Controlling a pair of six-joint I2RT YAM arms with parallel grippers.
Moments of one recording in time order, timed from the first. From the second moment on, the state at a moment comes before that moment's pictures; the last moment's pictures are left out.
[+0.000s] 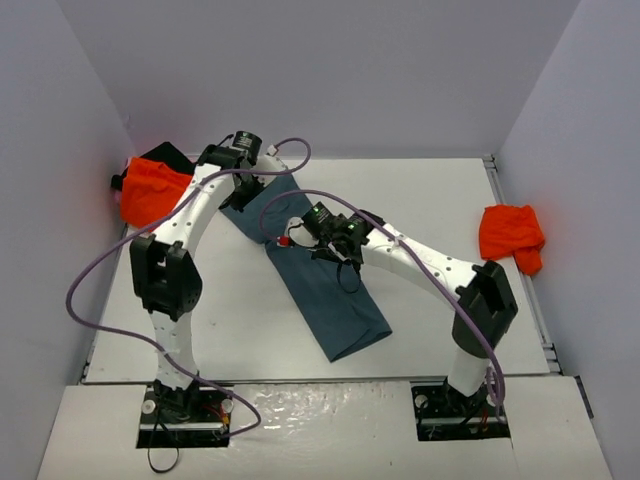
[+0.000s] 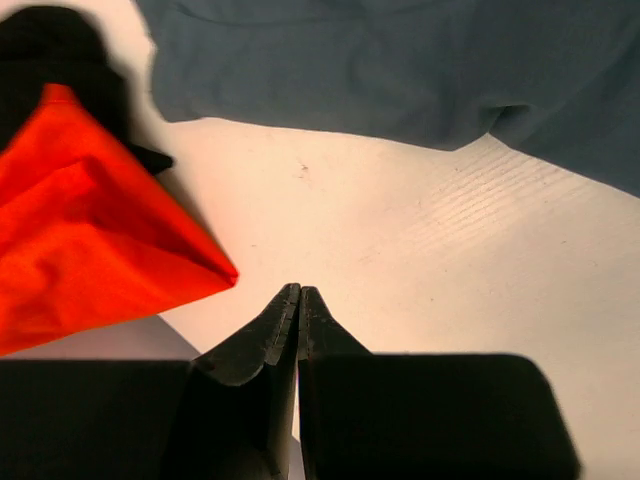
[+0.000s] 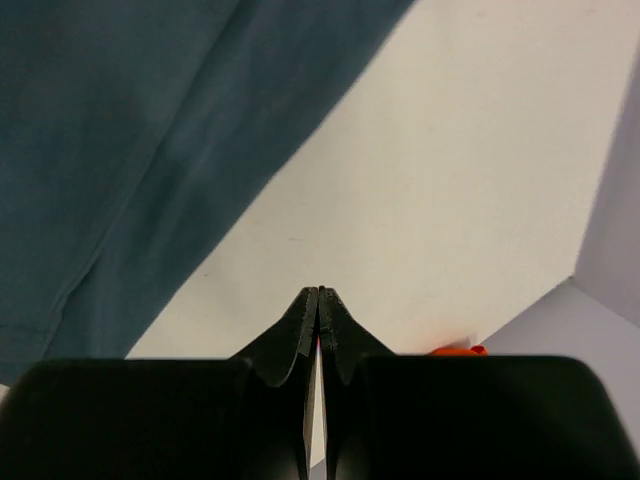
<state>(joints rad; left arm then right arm) -0.32 1.99 2.00 -1.13 -0.14 0.54 0.85 1.75 1.49 -0.84 0.35 -0.57</state>
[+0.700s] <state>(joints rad) -0.26 2.60 2.45 -1.23 -0.25 0.56 0.91 1.90 1.24 -0.90 0.09 -0.60</state>
